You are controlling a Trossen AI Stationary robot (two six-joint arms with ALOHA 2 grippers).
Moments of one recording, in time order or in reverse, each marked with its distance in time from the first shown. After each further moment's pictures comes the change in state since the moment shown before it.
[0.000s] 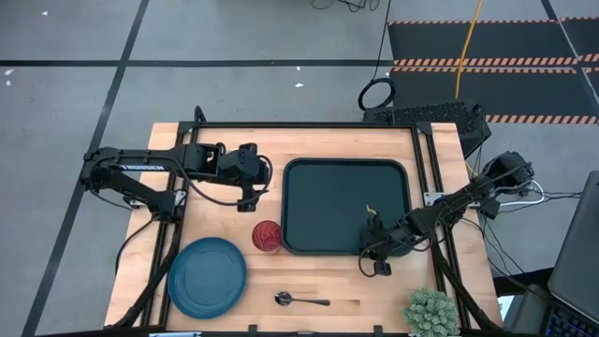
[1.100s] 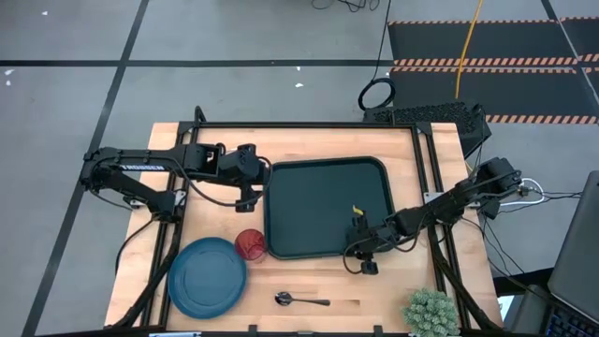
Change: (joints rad) left arm 0.000 0.000 0.000 -0.033 0.000 -0.013; right arm -0.064 0.156 0.097 0.132 -0.048 -0.149
